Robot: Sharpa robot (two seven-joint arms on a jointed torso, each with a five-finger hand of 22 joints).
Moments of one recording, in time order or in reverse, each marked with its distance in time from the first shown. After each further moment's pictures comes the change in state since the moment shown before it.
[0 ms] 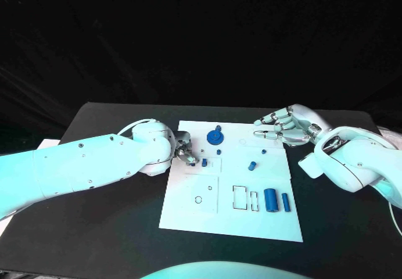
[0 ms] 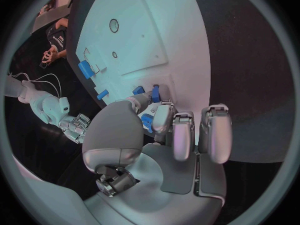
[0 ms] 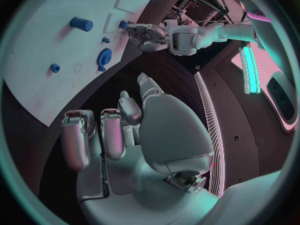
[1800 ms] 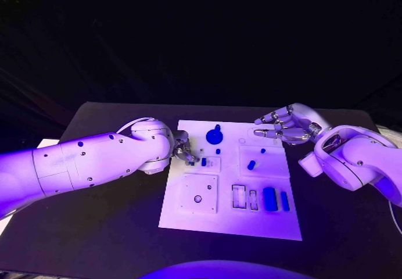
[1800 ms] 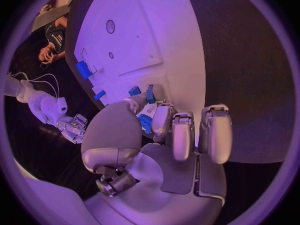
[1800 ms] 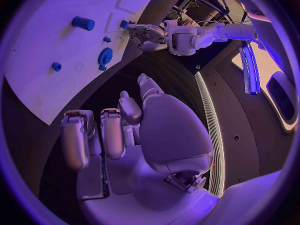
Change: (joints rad) left arm 0.001 0.006 0.001 -0.022 0.005 0.020 -0.002; left_hand -0.077 -0.056 -0.177 0.086 -0.003 0.025 -0.017 0.014 -0.023 0.013 -0.006 0.016 0.021 0.000 -0.007 0.000 0.000 0.000 0.000 0.000 0.004 0.000; right arm 0.000 -0.004 0.000 -0.003 0.000 0.000 -0.001; right_hand -0.004 0.004 -0.004 0.004 0.003 0.000 0.000 0.000 0.000 -0.003 -0.003 -0.004 -0.007 0.000 0.000 -0.014 0.000 0.000 -0.007 0.001 -0.004 0.000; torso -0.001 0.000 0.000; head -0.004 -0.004
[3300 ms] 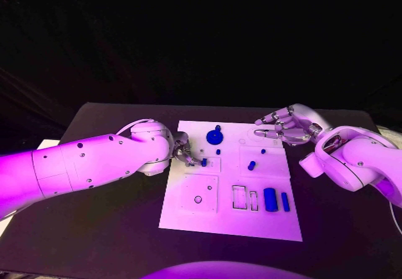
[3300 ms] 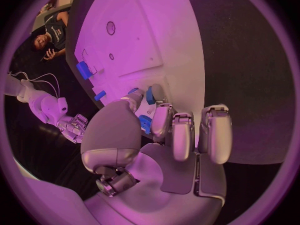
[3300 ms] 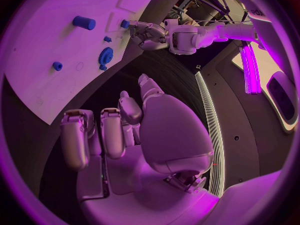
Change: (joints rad) left arm -0.004 -0.007 0.000 0.007 0.004 -0.006 0.000; left_hand -0.018 0.009 -0.174 0.102 0.004 0.013 -0.002 0.008 -0.015 0.005 -0.005 0.008 0.009 0.000 0.000 0.000 0.000 0.000 0.000 0.000 0.004 0.000; right arm 0.000 0.000 0.000 -0.003 0.000 0.000 0.000; right_hand -0.005 0.005 -0.008 0.008 0.000 0.000 0.000 0.000 0.000 0.000 0.000 0.000 -0.002 0.000 0.000 -0.005 -0.001 0.000 -0.004 0.003 -0.005 0.000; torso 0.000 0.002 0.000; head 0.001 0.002
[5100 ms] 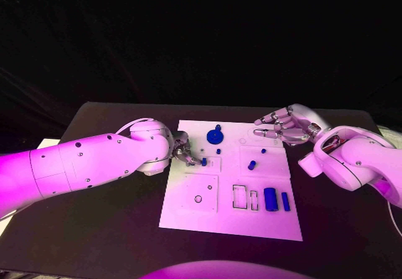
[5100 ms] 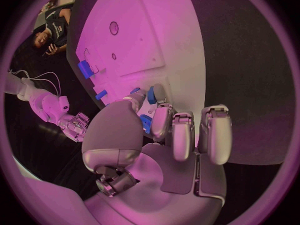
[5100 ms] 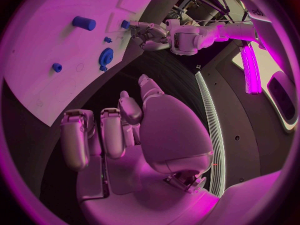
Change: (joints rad) left arm -0.005 -0.007 0.015 0.016 0.007 0.003 -0.014; left_hand 0.015 0.023 0.000 0.000 0.004 0.003 -0.003 -0.003 -0.002 0.007 0.000 0.005 0.005 0.000 0.000 0.000 0.001 0.000 0.004 -0.004 0.006 0.000; right arm -0.003 0.010 0.000 -0.010 0.003 0.002 0.000; right_hand -0.004 0.004 -0.003 0.003 0.003 0.000 0.000 0.000 0.000 0.000 0.000 0.000 0.000 0.000 0.000 0.000 0.000 0.000 0.000 0.000 0.000 0.000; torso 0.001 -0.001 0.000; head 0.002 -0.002
